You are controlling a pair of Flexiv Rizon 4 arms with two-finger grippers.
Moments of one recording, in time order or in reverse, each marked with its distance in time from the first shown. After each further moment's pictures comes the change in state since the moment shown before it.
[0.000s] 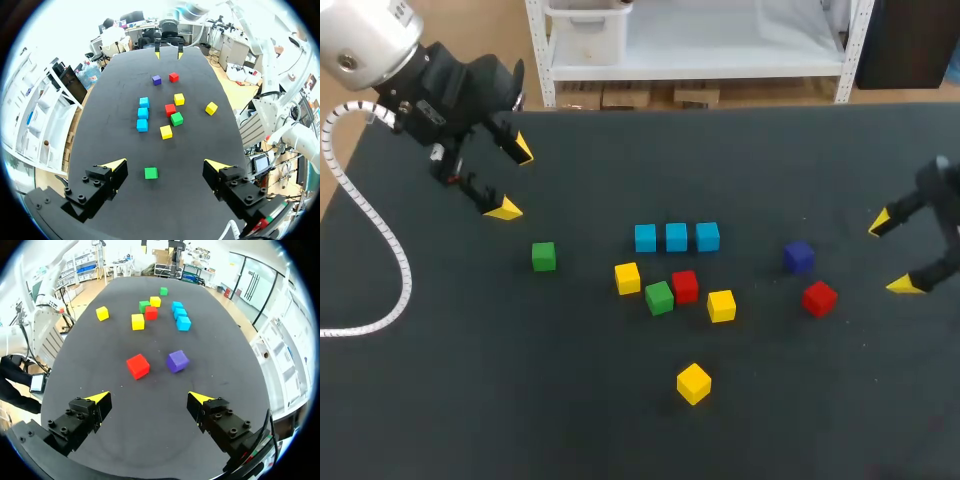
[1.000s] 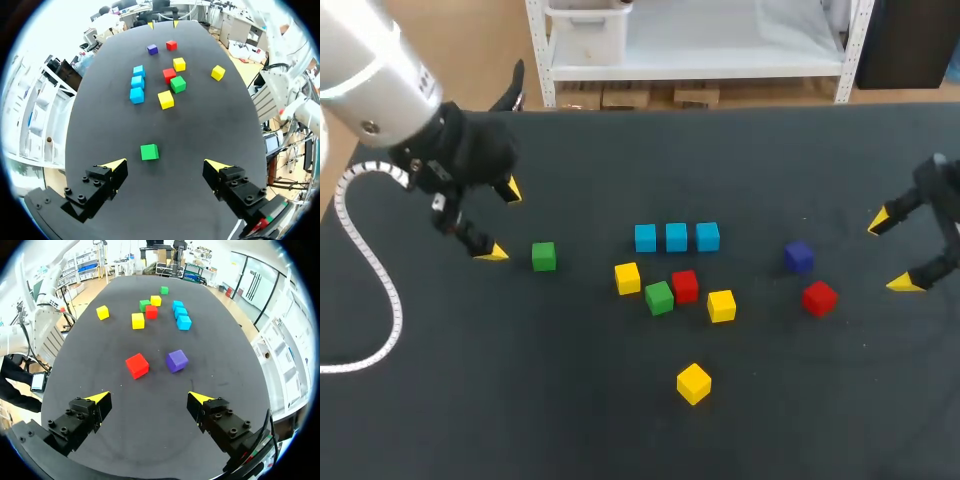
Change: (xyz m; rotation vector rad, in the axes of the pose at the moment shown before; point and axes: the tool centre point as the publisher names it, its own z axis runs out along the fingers) left arm 0.063 0.003 0.053 -0.060 0.172 0.081; right arm -0.001 -0.003 0.000 -0.005 0.005 0.002
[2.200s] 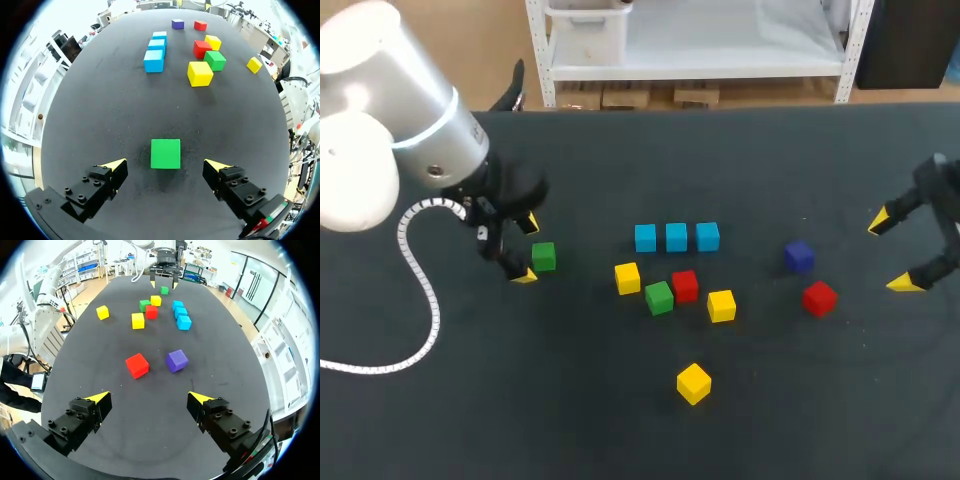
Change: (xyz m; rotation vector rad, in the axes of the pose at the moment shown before) left arm 0.028 0.028 0.098 0.027 0.027 -0.173; right arm 0.000 0.000 0.000 0.000 0.000 0.000
